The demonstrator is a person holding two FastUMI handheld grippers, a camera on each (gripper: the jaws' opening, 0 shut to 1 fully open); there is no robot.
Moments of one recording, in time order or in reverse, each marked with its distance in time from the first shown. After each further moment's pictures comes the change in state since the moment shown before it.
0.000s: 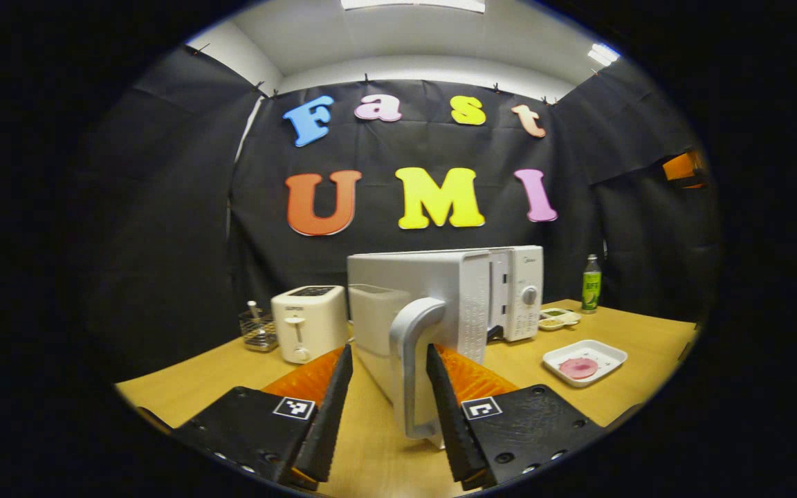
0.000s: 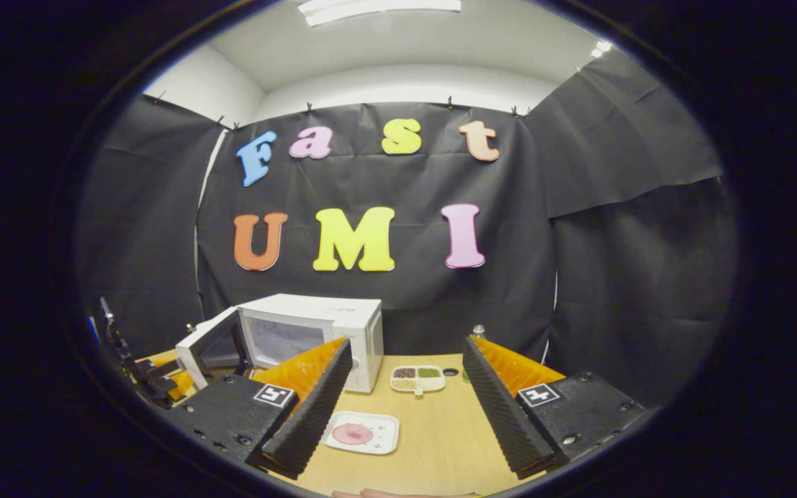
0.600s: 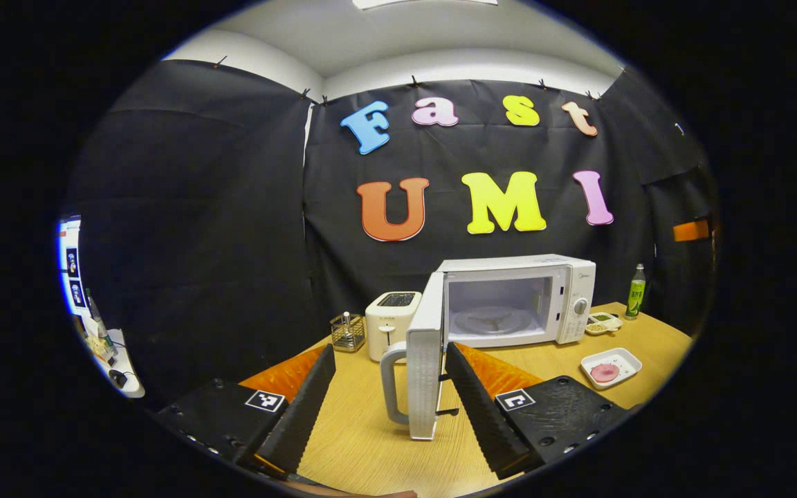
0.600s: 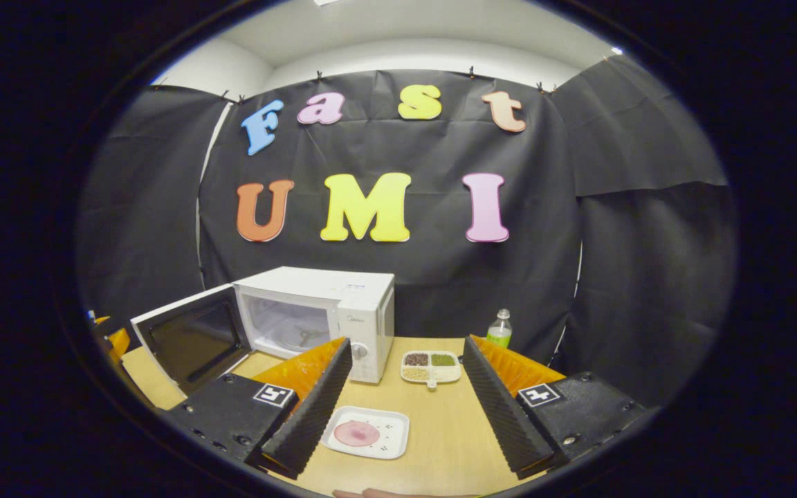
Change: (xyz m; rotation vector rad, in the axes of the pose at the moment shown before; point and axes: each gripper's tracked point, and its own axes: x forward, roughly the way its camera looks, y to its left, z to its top) left arm -0.069 0.056 0.082 -0.009 0.052 0.205; right arm 0.081 0.011 -0.026 -0.029 0.176 0.039
